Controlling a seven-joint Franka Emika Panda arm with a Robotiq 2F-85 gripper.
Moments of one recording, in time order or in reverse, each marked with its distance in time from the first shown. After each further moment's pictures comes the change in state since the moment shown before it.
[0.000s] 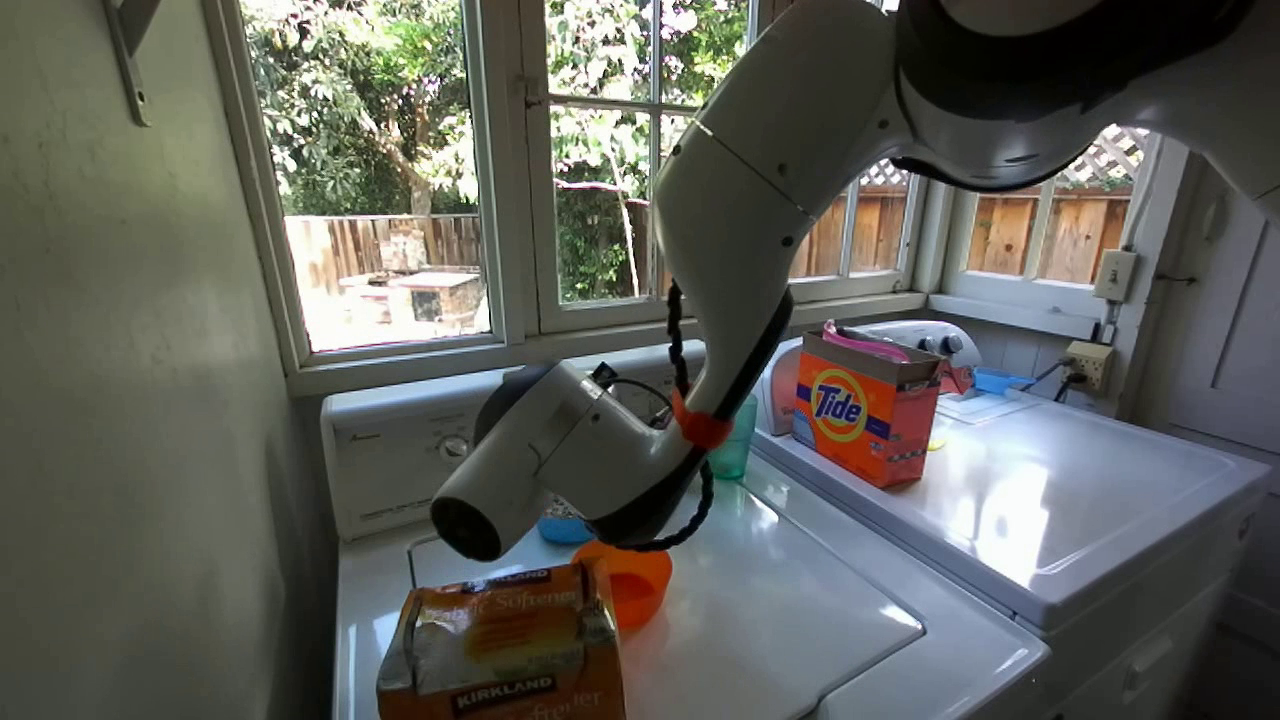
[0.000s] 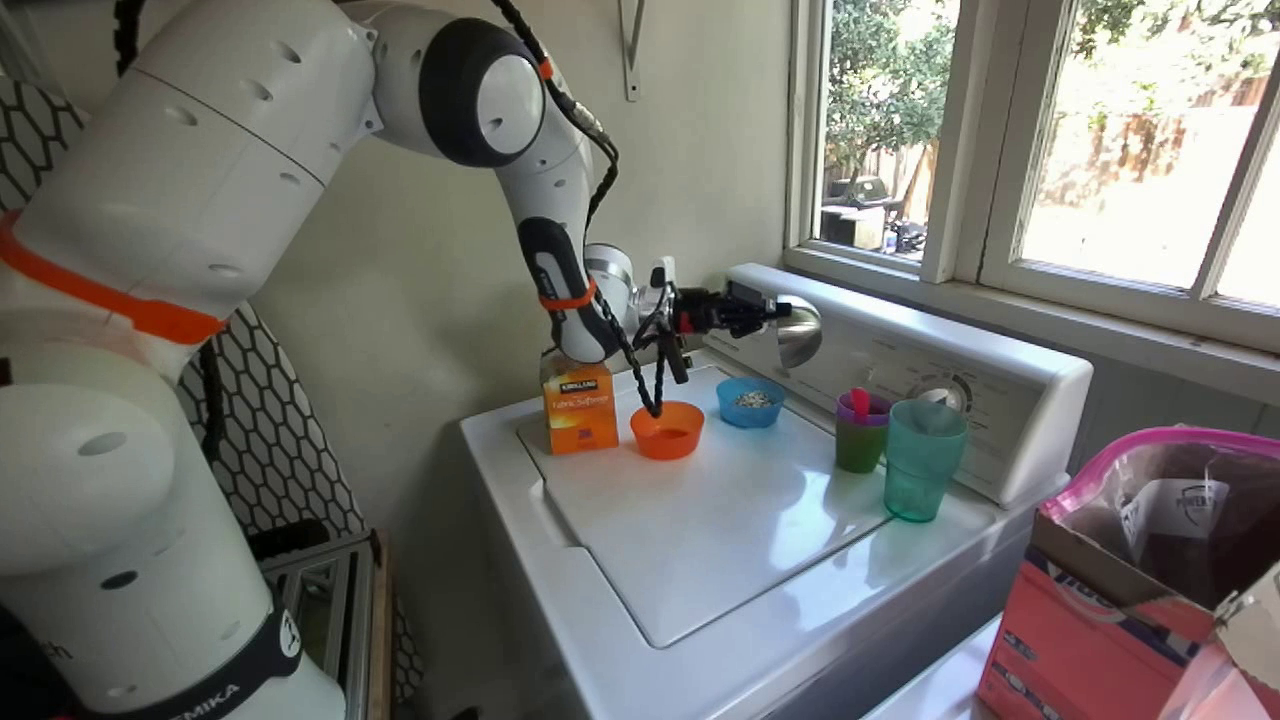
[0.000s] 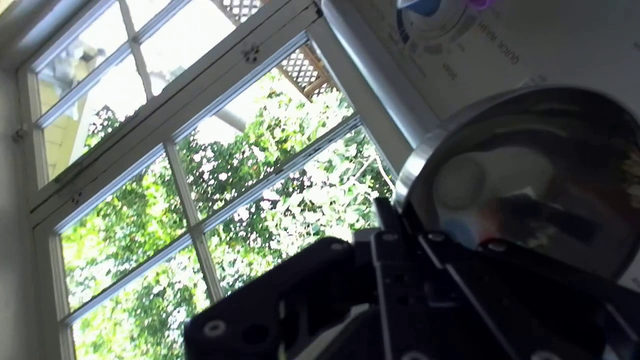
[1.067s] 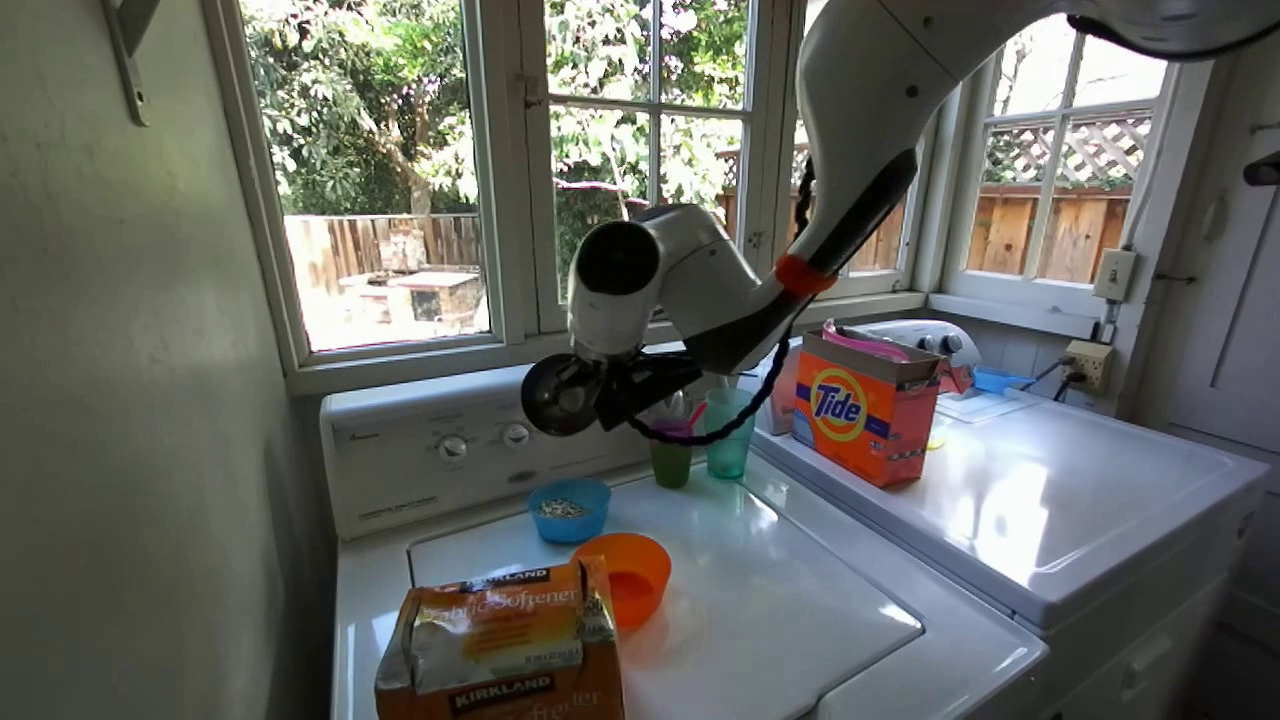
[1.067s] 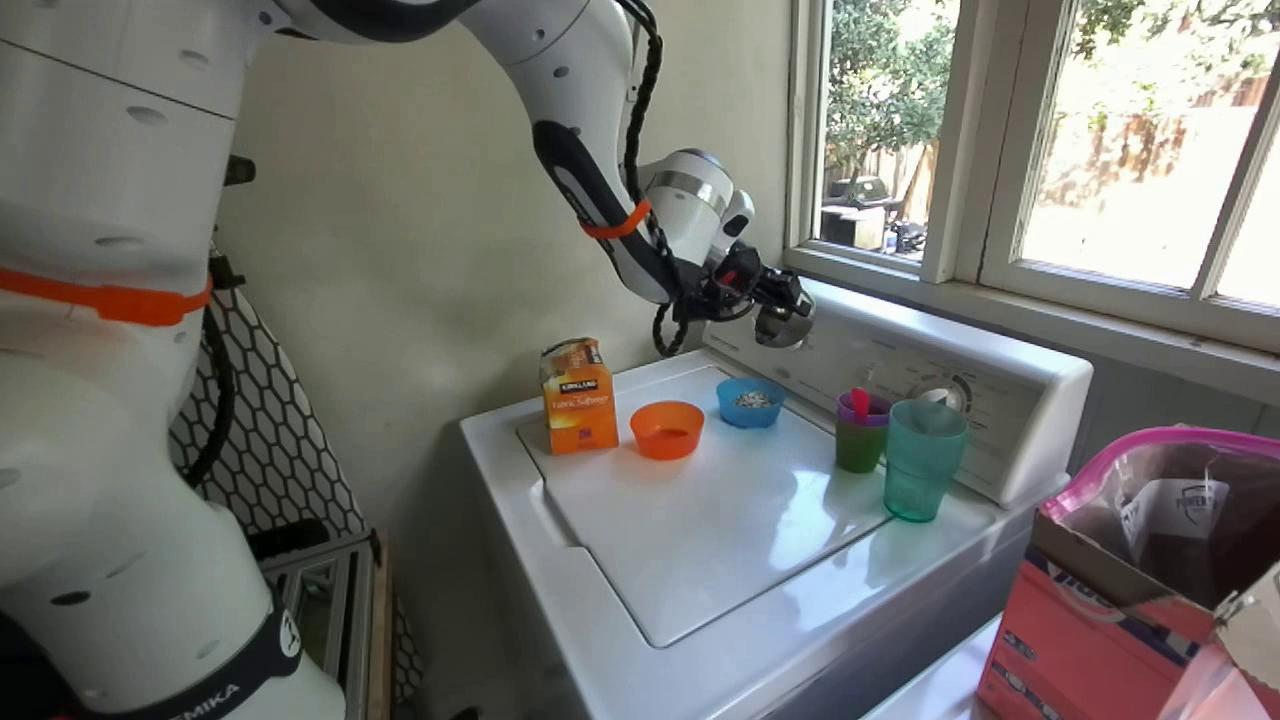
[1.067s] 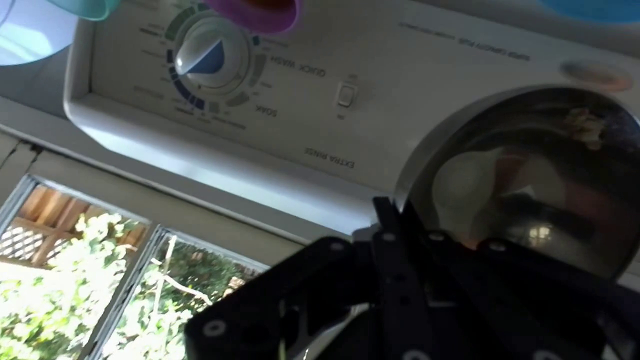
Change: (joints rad) arm -0.281 -0.296 -0.049 -0.093 0.229 1.071 0.004
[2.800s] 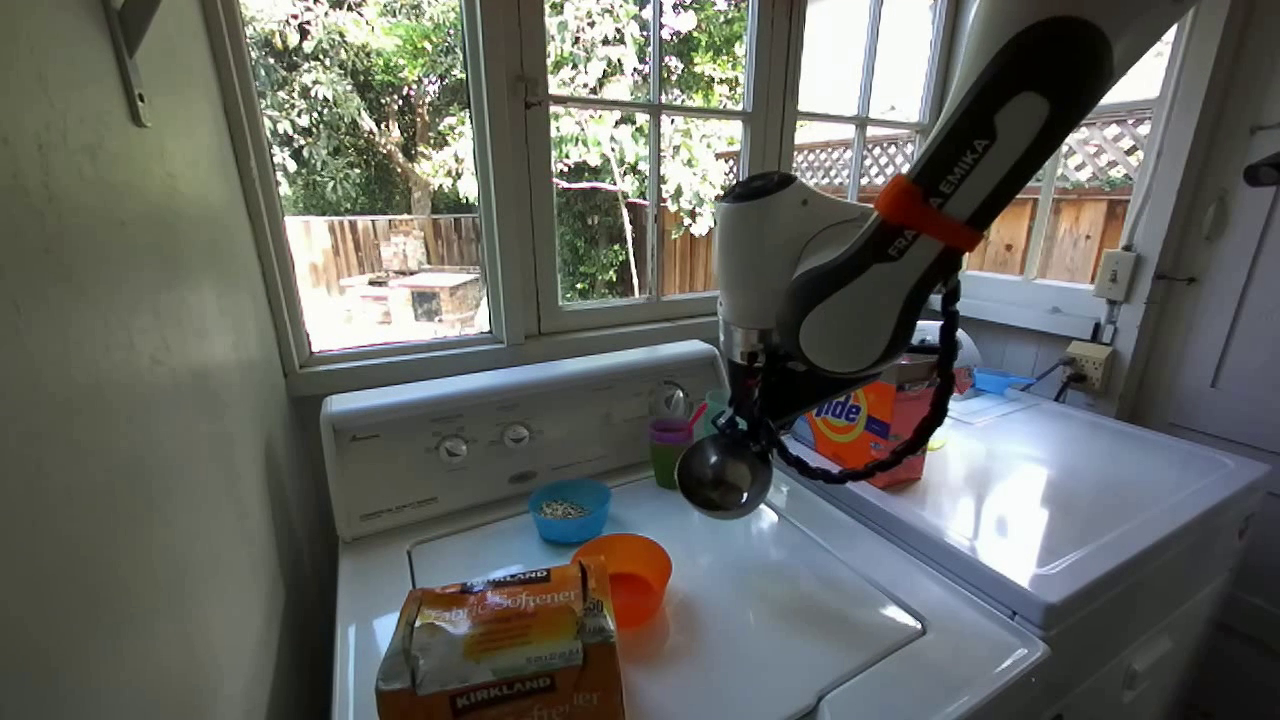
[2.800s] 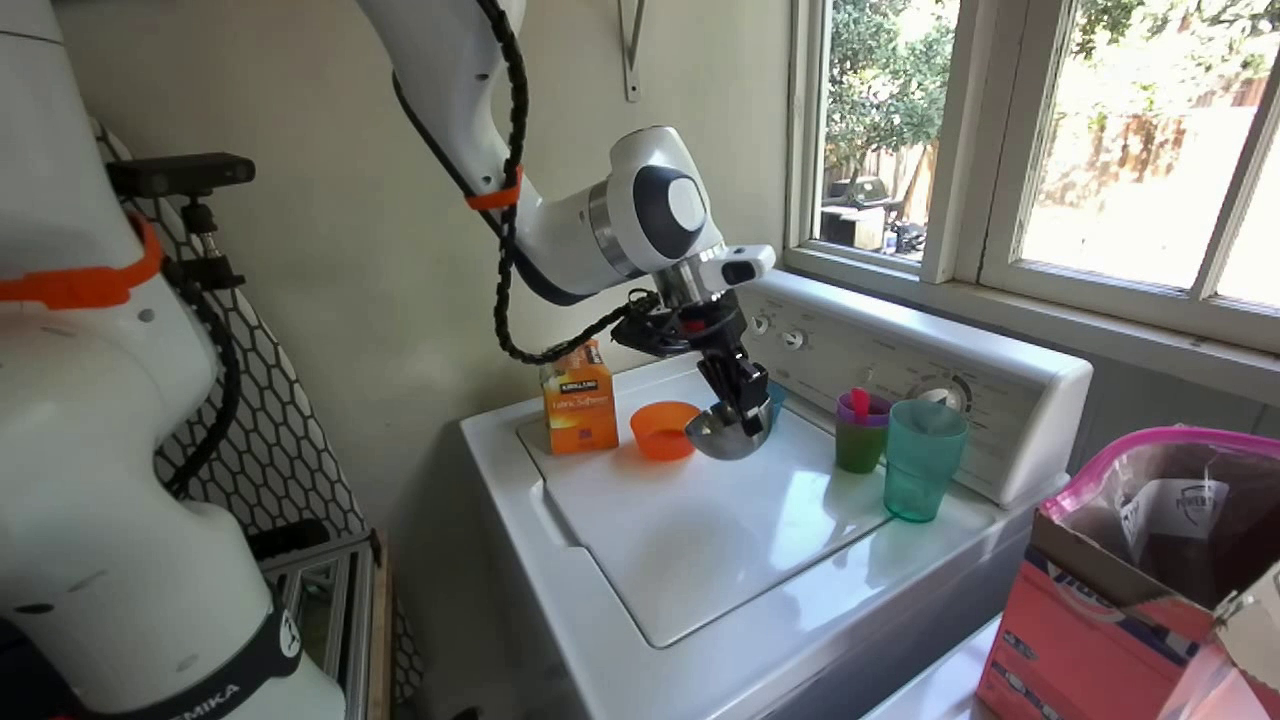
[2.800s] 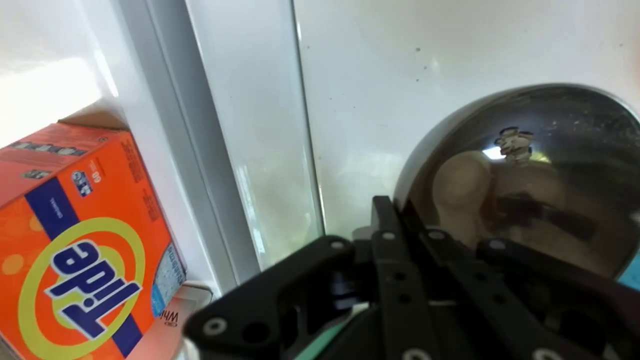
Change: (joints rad) arm -0.212 -0.351 0.016 -0.522 1.054 -0.015 -0.810
